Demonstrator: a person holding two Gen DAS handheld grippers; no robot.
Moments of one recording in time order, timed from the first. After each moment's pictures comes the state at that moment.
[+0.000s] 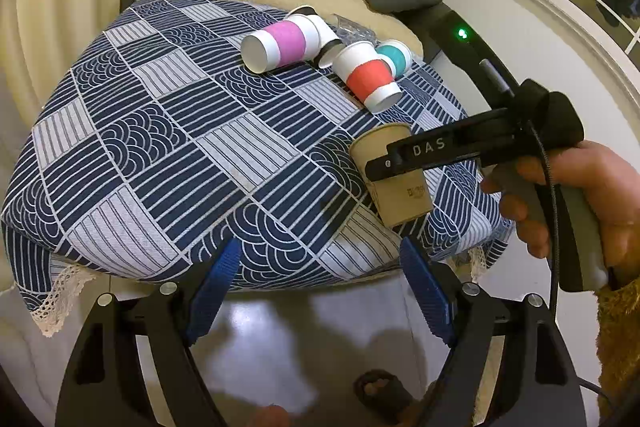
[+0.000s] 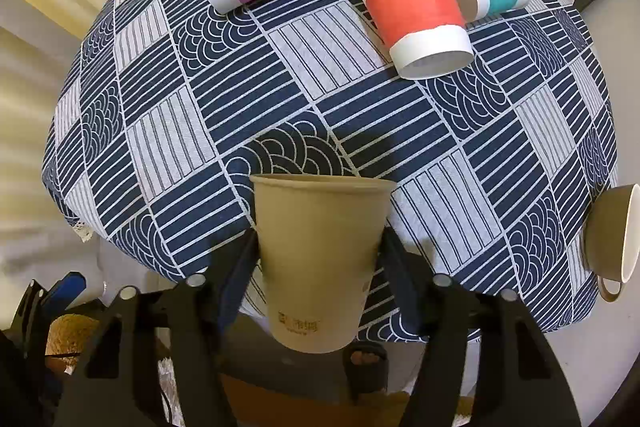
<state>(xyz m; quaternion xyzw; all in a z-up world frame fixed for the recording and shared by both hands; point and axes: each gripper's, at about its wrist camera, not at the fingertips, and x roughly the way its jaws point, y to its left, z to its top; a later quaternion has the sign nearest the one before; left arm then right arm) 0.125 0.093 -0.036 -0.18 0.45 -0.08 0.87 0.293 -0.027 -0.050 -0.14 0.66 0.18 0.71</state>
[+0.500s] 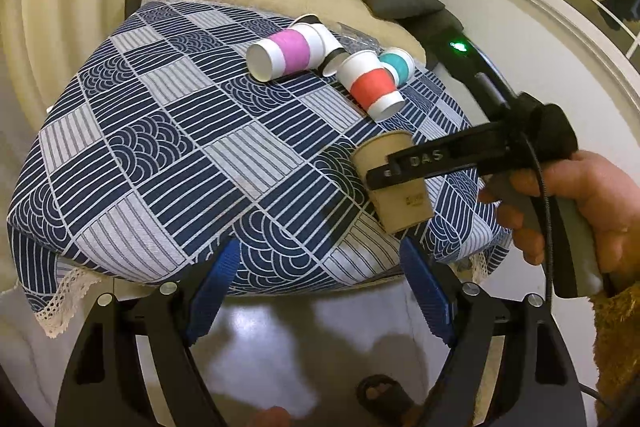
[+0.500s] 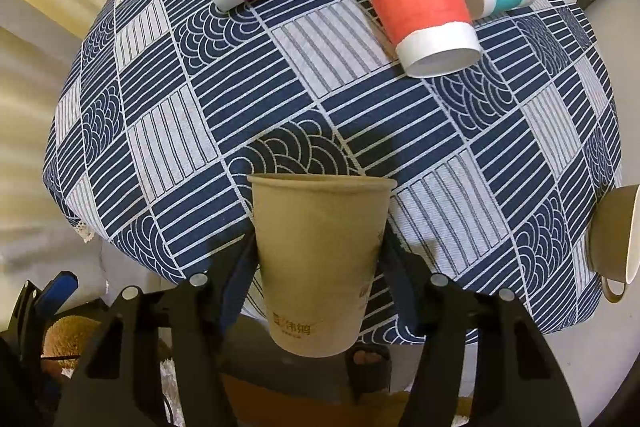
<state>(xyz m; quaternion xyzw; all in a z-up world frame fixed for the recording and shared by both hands) 0.124 0.098 -0.032 -0.19 0.44 -0.07 0.88 0.292 -0.024 -0.054 -0.13 0.66 0.19 0.71</state>
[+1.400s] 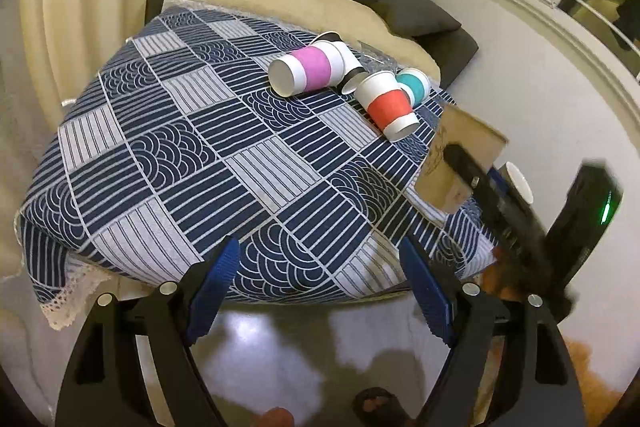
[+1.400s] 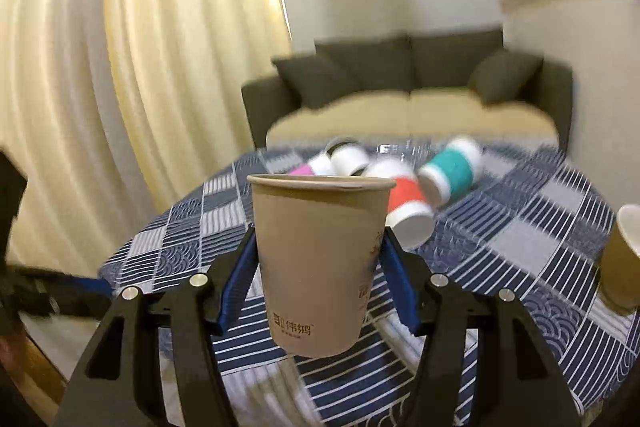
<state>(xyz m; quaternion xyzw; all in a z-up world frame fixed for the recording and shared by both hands) 0.124 0.113 -0.023 -0.21 0.43 -0.04 0.88 0.196 -0.110 -0.016 0.01 0.21 0.30 0.93</state>
